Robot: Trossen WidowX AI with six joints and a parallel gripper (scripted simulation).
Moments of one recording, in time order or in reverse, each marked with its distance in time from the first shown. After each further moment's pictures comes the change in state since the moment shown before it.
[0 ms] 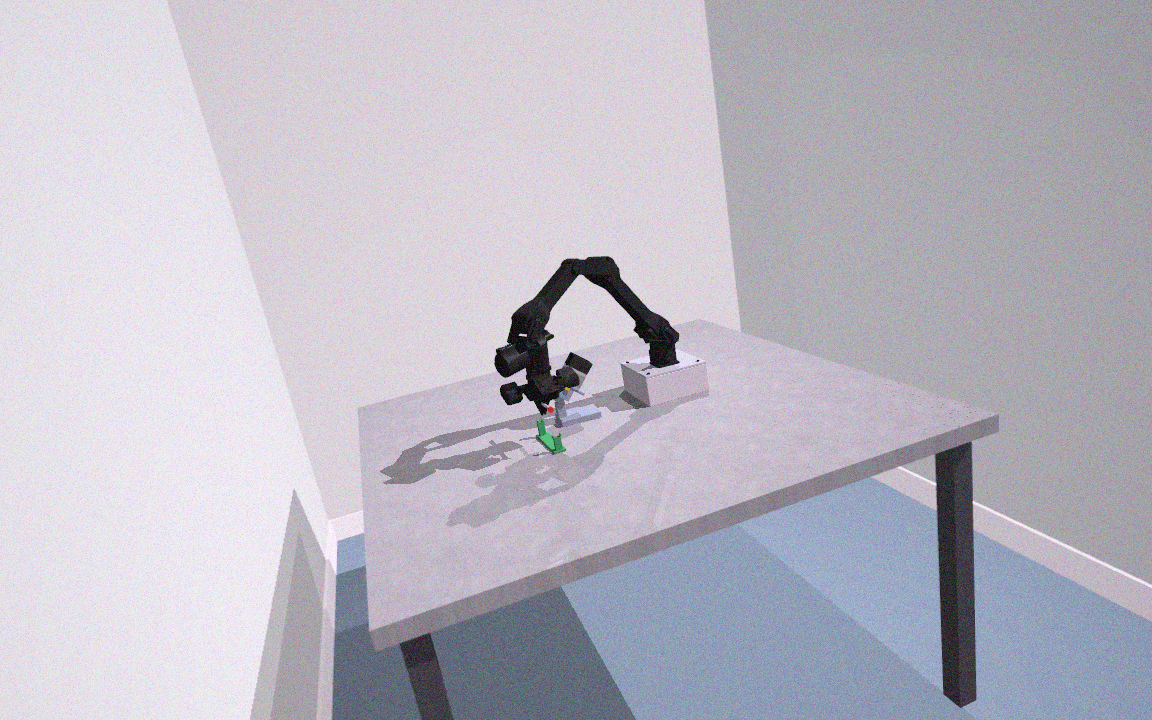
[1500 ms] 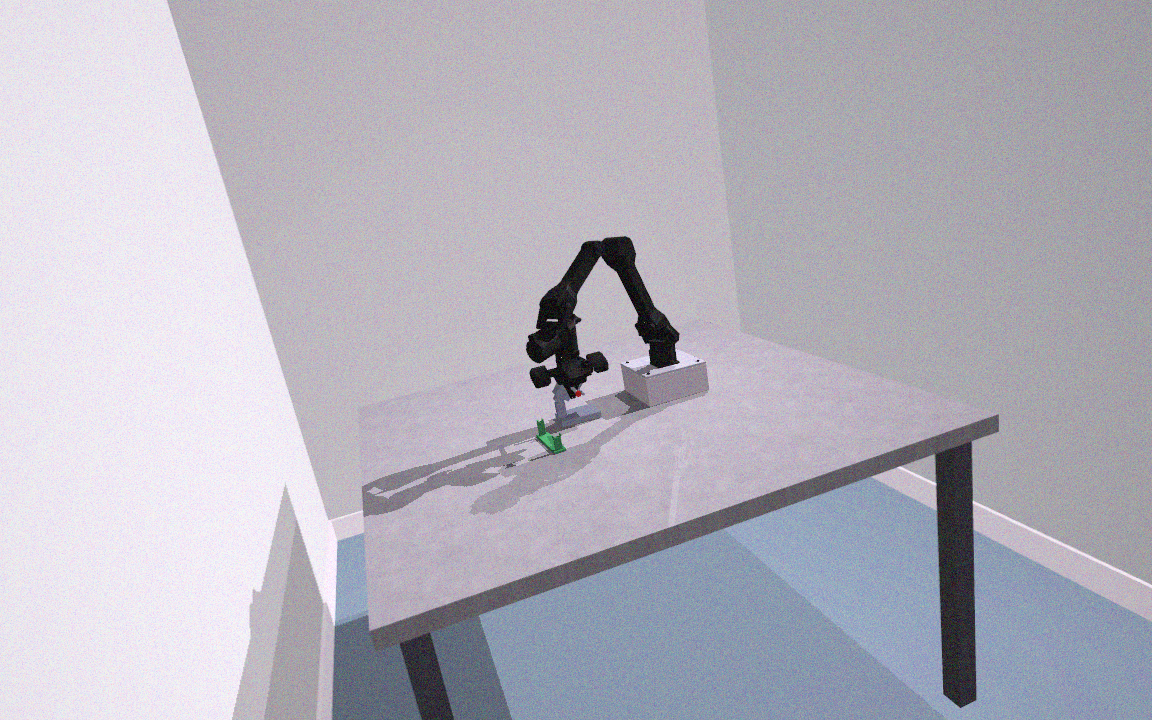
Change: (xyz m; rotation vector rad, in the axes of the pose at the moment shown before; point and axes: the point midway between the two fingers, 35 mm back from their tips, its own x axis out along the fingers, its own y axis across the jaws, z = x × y) arm -0.018 0.081 -0.002 0.098 -0.002 0.040
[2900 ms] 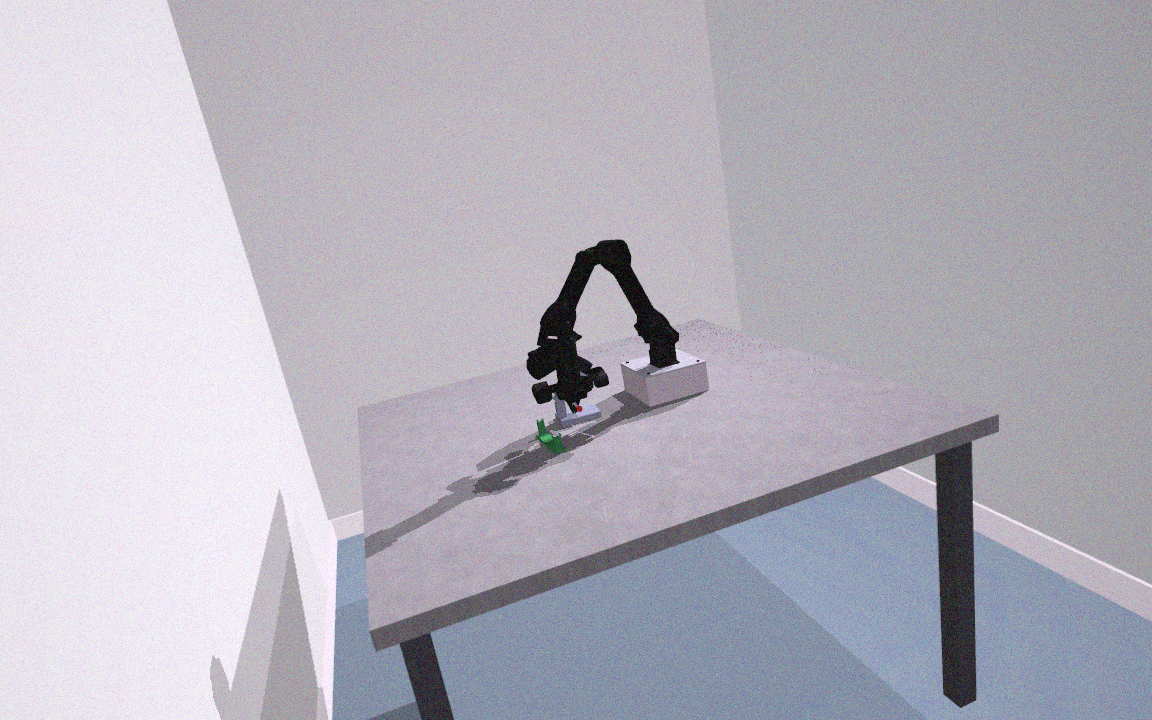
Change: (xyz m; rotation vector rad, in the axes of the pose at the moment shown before) arm 0.050 0.001 -0.010 0.006 -0.001 0.019
